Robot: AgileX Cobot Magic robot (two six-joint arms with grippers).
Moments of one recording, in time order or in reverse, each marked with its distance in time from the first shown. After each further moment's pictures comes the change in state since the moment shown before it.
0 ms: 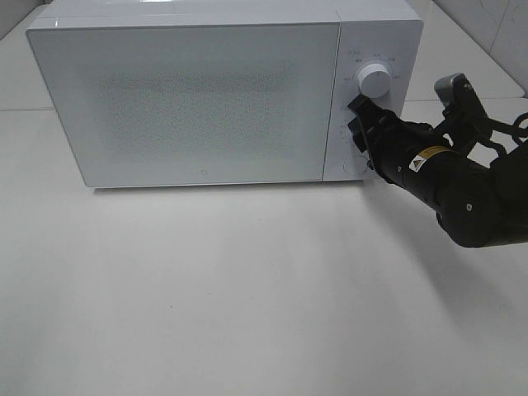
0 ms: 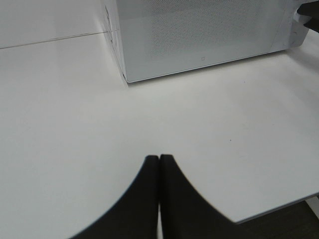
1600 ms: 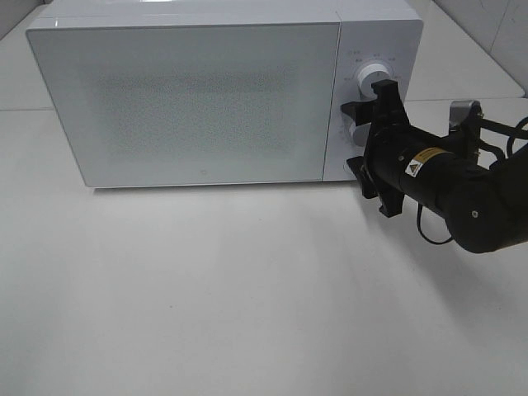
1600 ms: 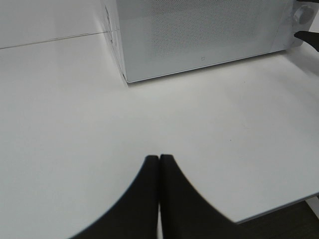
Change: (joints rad) left arm 0.000 0.000 0.000 0.000 0.000 0.000; right arm -0.010 0.000 0.008 -0.142 -0.027 0.503
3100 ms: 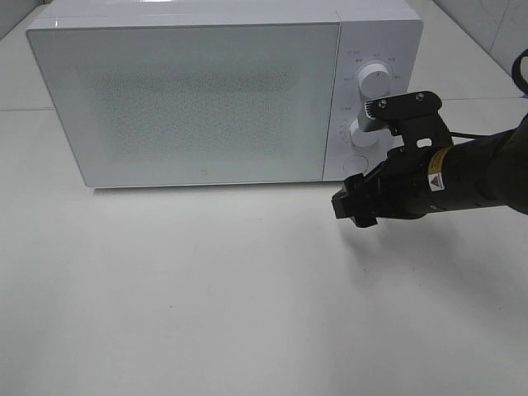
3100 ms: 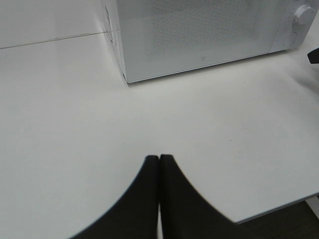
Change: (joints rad) left arm 0.000 0.000 0.000 0.000 0.000 0.000; right arm 0.000 -0.256 -0.010 -0.516 0.798 -0.972
